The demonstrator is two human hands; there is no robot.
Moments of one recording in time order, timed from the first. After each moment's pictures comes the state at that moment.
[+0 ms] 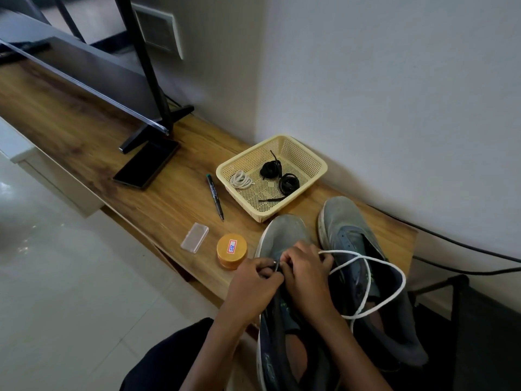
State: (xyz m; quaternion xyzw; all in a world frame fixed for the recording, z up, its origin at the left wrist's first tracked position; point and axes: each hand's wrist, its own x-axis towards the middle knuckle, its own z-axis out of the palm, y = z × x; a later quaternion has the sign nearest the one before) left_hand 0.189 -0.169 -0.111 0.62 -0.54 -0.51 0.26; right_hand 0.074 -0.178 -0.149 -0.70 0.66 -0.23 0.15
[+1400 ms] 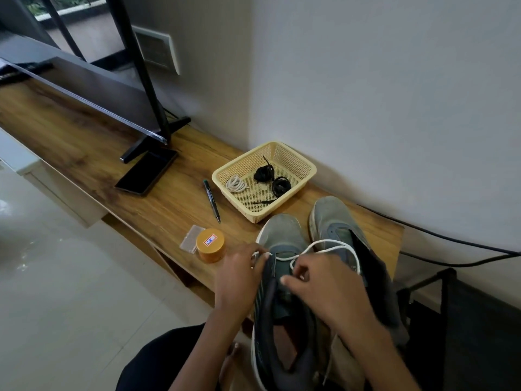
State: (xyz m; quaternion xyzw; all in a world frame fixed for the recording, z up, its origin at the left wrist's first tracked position) left_hand 0.195 -0.171 -0.129 0.64 -0.66 -0.25 0.30; right_hand 0.055 -0.138 -0.049 -0.68 0.70 -0.06 0.20
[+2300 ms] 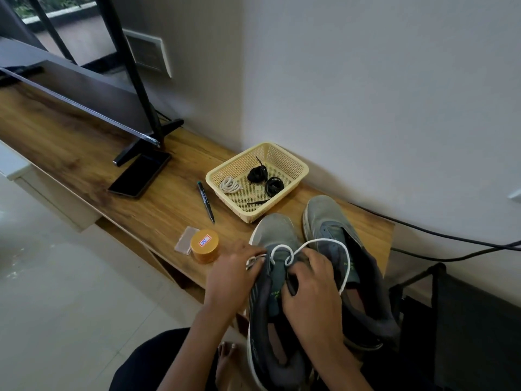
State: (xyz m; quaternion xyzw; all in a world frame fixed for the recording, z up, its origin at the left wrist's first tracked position) left_hand 0.203 -0.171 -0.127 0.60 -0.73 -0.21 0.25; right_hand 0.066 -0.120 -0.121 -0.65 0.71 -0.26 0.02
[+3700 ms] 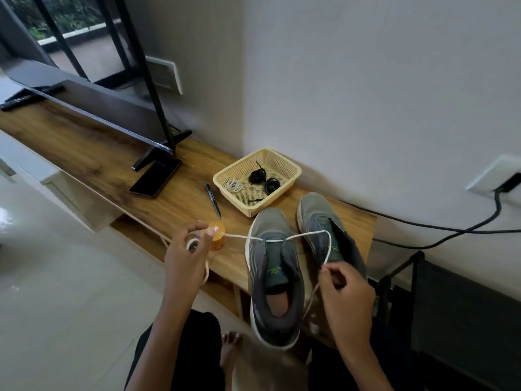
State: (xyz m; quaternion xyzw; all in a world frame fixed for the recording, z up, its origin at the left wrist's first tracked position) left_hand 0.248 -0.117 -0.046 0.67 -0.44 -0.36 0.48; right_hand 0.036 -0.058 -0.075 -0.48 0.73 -0.45 0.16
